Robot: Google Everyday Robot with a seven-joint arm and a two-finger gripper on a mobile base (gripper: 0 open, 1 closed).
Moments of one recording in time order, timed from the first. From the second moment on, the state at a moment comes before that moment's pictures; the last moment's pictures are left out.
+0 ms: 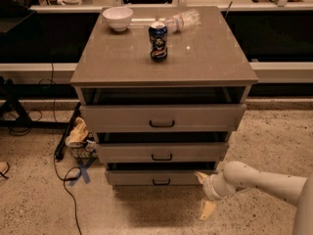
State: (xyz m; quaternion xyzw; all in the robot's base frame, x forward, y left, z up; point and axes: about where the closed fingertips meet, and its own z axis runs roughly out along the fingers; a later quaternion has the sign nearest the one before) arm 0.493 -0.180 0.332 -0.67 0.70 0.14 0.21
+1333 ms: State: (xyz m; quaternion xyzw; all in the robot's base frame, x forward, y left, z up) arm 0.550 -0.169 0.231 -0.73 0.65 0.05 0.23
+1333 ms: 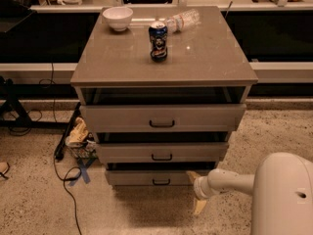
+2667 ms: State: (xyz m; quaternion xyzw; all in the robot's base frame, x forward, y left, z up) arm 0.622 -0.181 0.176 -0.69 0.68 -0.01 0.23
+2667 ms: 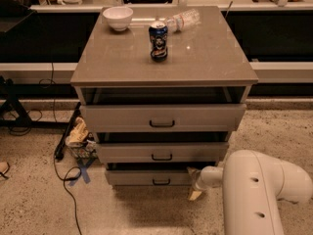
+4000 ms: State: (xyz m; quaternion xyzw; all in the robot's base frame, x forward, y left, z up) arm 0.633 -0.188 0.163 -0.68 0.70 0.00 0.22
